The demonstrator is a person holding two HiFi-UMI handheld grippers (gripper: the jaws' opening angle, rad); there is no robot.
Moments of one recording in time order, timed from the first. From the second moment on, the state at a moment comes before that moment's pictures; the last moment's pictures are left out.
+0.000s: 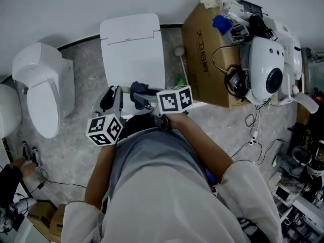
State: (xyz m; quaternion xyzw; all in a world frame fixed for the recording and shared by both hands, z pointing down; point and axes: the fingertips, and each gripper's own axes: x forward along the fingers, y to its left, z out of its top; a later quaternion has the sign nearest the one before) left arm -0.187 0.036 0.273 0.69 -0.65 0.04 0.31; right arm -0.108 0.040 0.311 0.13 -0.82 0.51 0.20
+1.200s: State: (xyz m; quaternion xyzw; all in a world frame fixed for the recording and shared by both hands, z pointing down) left arm -0.203 0.055 0.223 0.70 -0.66 0.02 0.26; right arm -0.091 0.025 0.233 0.17 -0.92 0.30 0.18
